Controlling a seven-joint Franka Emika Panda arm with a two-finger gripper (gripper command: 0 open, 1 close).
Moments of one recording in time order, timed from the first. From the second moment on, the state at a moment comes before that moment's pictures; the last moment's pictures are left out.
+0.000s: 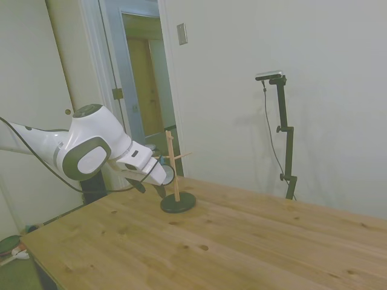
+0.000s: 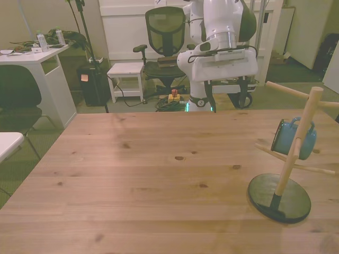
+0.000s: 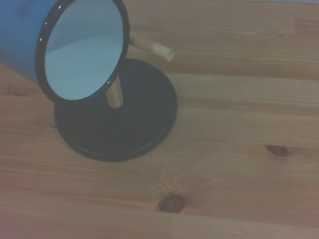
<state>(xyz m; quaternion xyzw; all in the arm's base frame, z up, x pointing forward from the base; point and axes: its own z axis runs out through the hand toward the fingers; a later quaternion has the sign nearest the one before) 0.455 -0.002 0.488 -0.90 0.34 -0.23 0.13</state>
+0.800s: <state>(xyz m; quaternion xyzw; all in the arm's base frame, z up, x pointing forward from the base) 0.515 0.069 0.456 -0.89 0.25 -0.33 0.19</state>
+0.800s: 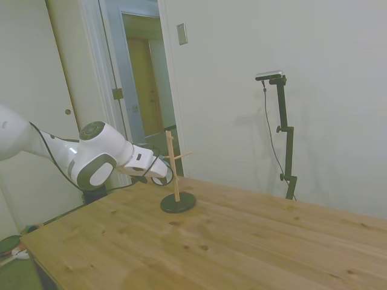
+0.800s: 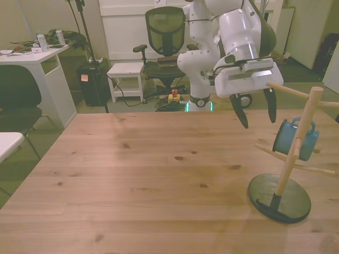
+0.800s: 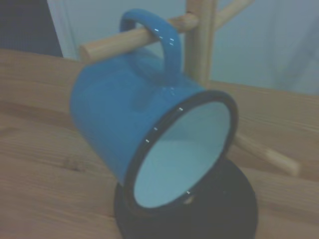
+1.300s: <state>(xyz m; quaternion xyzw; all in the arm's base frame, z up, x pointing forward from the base) 0.555 0.098 0.449 -0.89 0.22 -0.34 0.22</state>
